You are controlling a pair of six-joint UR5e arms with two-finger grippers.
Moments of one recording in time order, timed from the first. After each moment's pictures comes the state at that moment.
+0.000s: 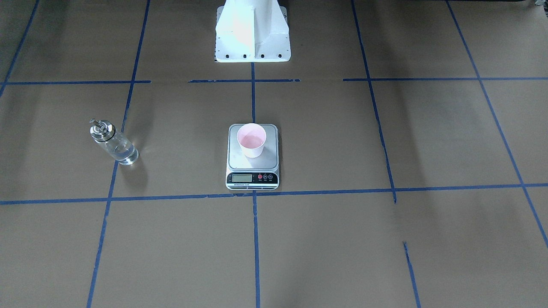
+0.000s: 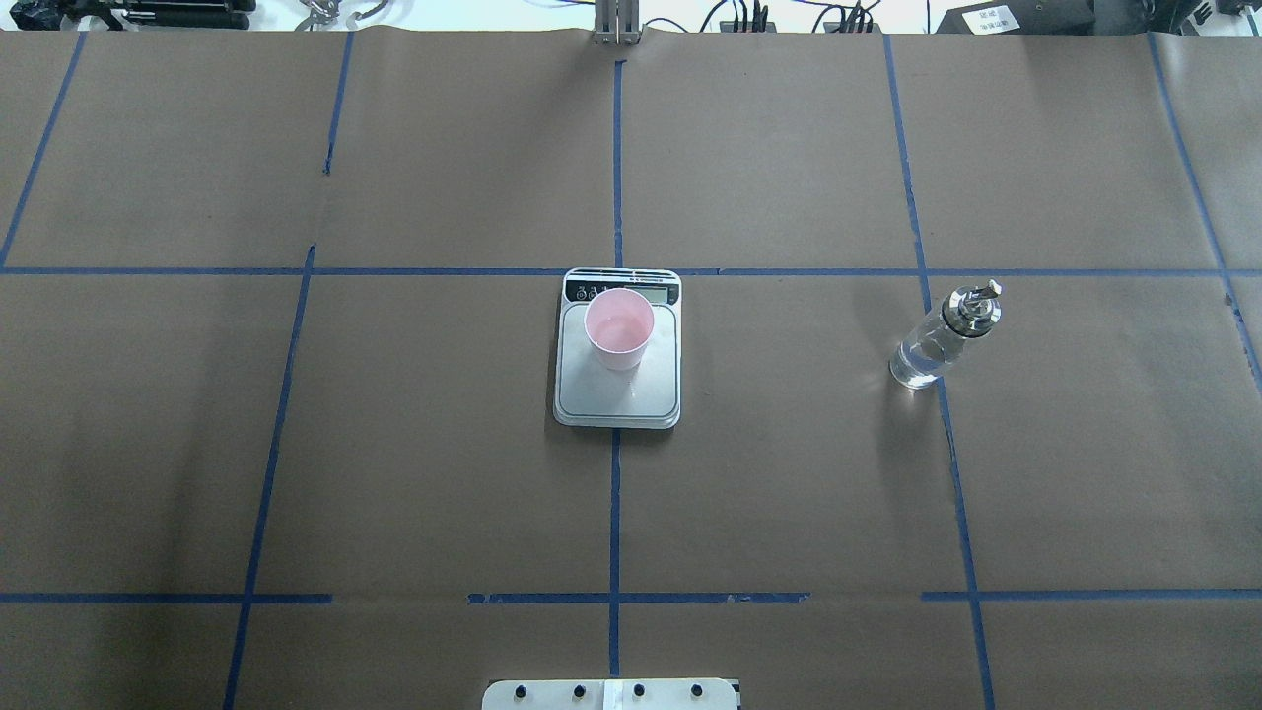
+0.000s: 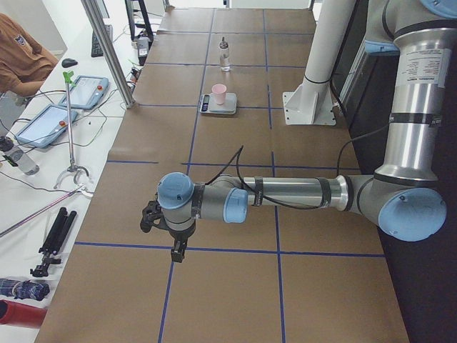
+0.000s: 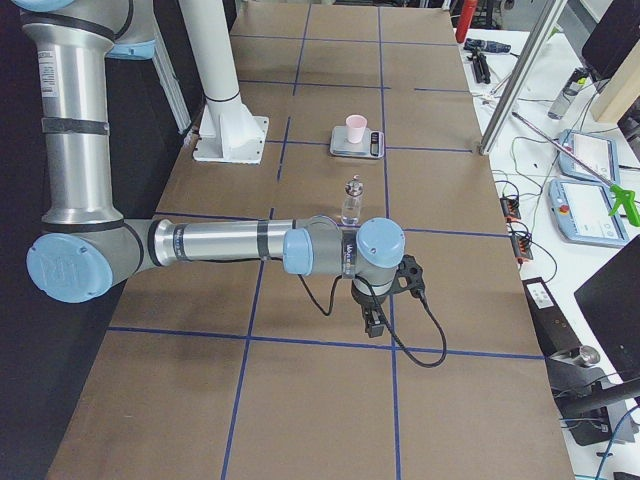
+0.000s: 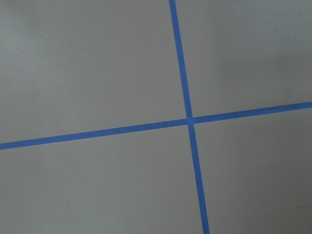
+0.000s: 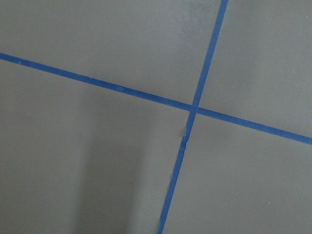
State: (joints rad) left arm -1.61 -1.62 -1.52 -1.67 -2.34 0.08; right arm 1.56 -1.57 1.66 -1.63 2.38 -0.23
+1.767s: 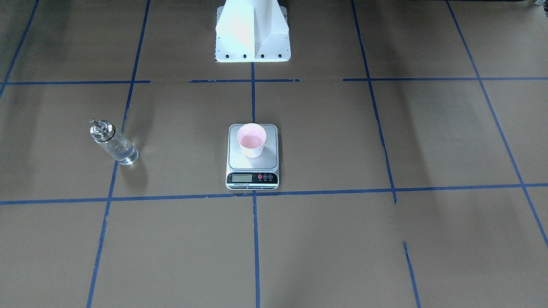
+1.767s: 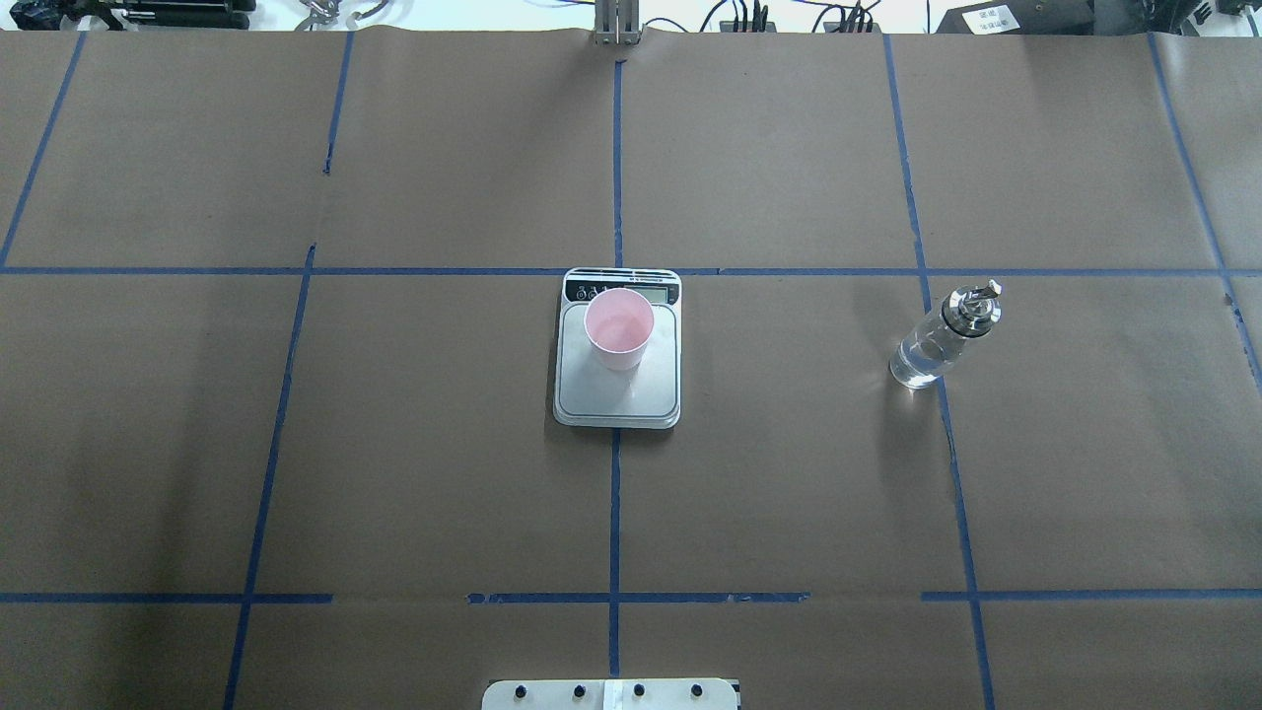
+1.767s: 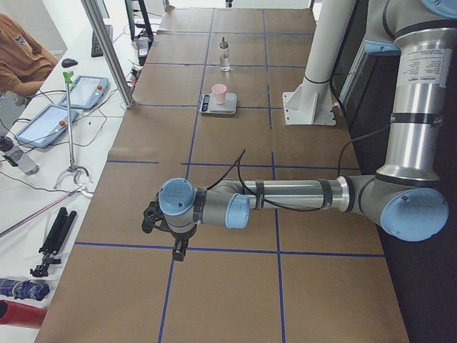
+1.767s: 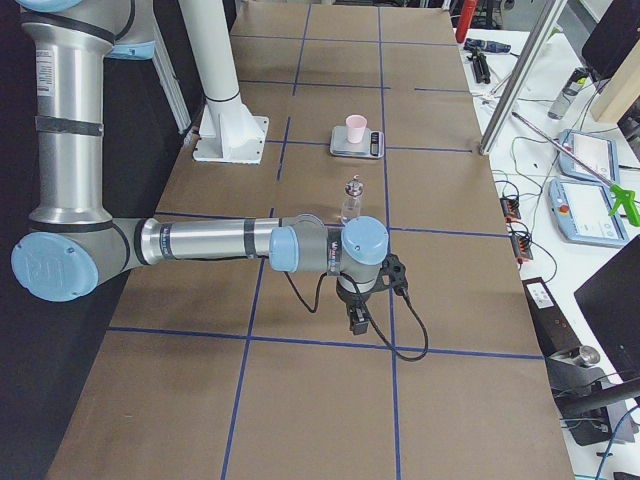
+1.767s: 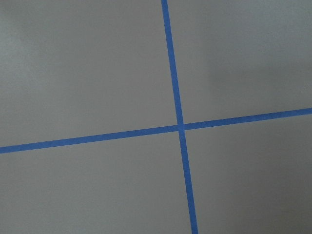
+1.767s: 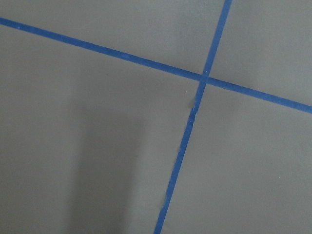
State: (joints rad) left arm -1.61 -1.60 -1.50 -1.71 -2.42 0.07; right arm 1.53 -1.65 1.72 -1.63 2.36 -0.24
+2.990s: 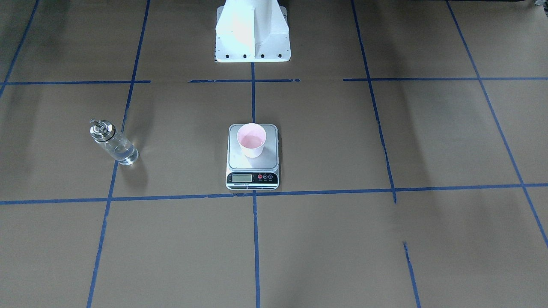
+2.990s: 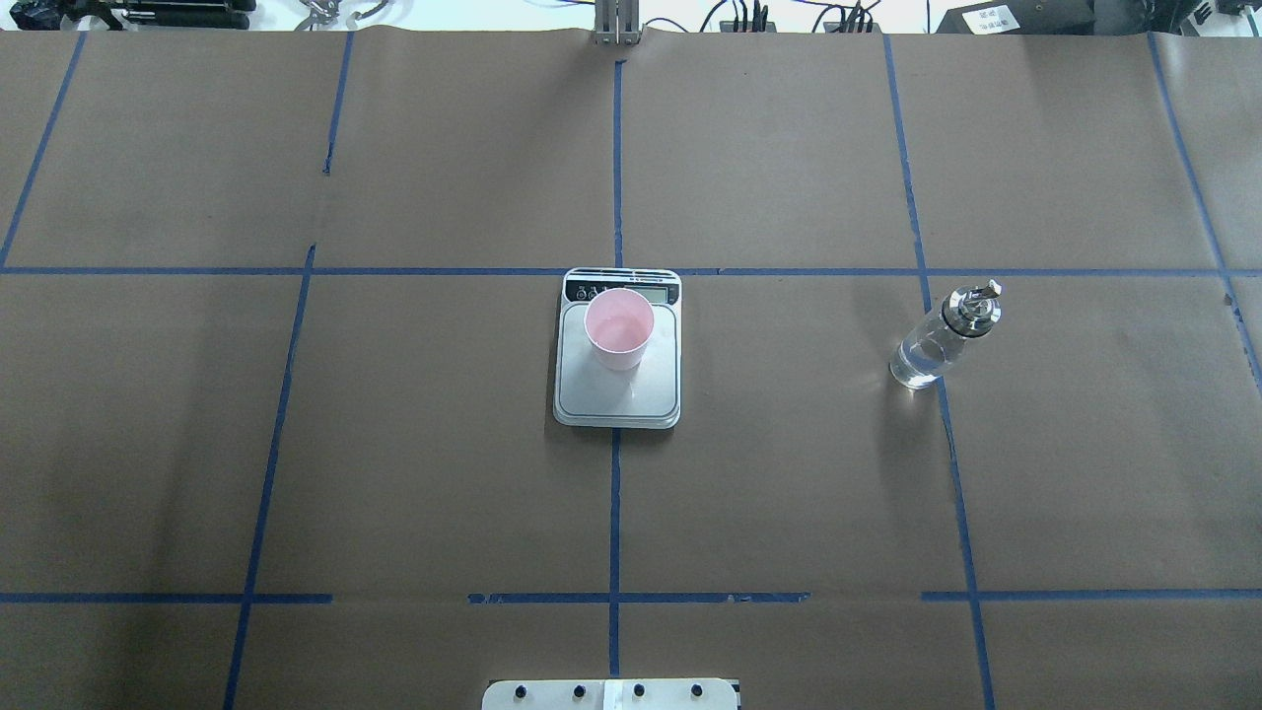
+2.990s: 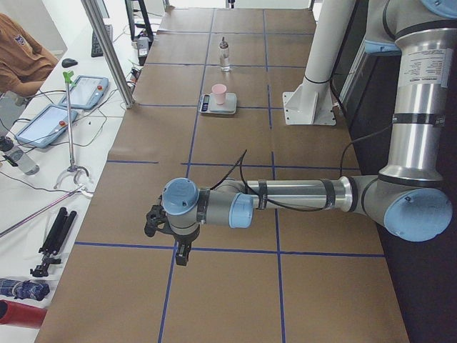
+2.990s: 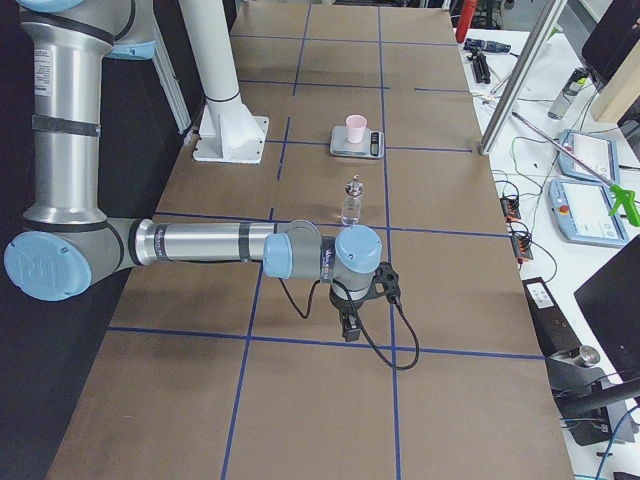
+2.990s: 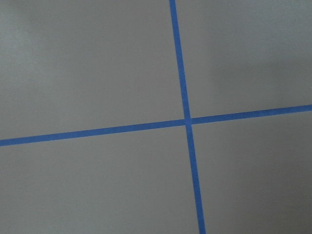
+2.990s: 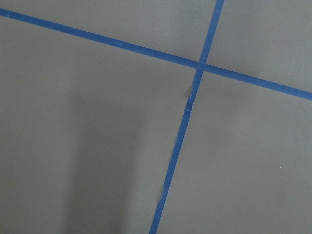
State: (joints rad) left arm -1.61 -1.59 -1.52 -1.67 -2.35 0.07; right arm 1.53 -1.67 1.72 -1.62 2.36 -0.23
